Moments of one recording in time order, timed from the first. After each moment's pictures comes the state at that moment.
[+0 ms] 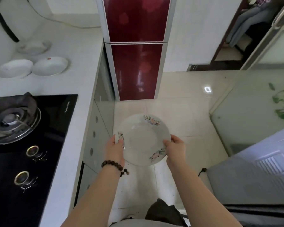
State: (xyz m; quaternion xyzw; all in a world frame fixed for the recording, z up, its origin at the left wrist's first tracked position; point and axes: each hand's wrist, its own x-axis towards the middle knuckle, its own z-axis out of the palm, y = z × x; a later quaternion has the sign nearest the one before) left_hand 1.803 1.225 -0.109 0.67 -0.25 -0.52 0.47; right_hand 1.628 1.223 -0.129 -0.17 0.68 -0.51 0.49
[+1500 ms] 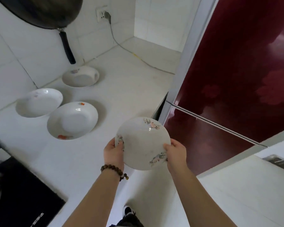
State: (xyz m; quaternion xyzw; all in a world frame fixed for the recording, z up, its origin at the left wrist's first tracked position) left_hand 1.953 0.672 -0.128 0.66 -0.01 -0.36 0.65; right_hand 1.806 0.571 -0.132 -0.42 0.62 -0.34 0.58
